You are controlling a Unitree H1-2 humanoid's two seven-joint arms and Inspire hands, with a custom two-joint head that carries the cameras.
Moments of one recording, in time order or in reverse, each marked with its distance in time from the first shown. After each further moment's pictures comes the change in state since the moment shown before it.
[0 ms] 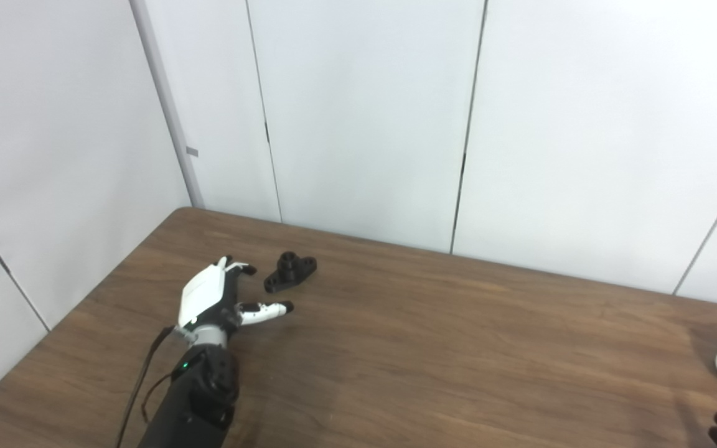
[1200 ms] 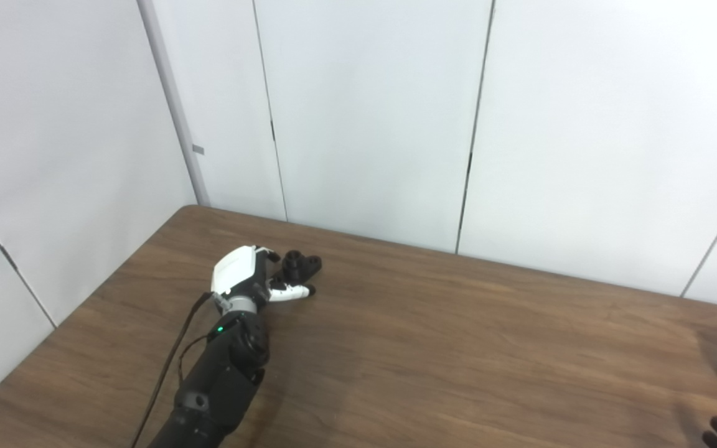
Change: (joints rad) left arm -0.192 0.017 -0.110 0.291 -0.026 0.000 0.061; right arm 0.025 0.000 0.008 -0.044 -0.004 0.036 -0.009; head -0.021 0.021
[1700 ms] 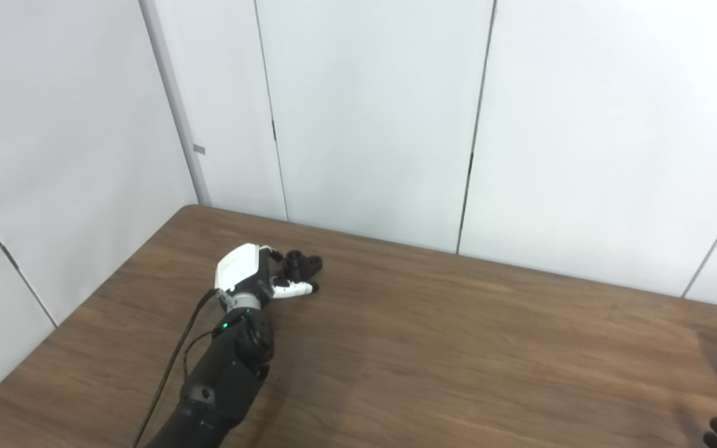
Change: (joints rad) left arm -0.020 0.000 -0.014 0.029 -0.009 0.000 0.019; right arm 0.003 0.000 0.001 -0.007 0.005 0.007 -0.001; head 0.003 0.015
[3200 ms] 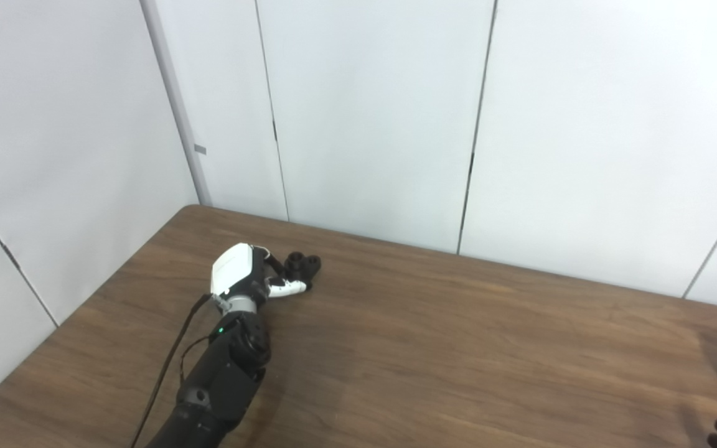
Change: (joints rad) left arm 0.009 0.003 0.010 0.027 -0.072 -0.060 0.076; right arm 0.003 -0.003 -0.010 -0.013 0.017 0.020 0.001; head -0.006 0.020
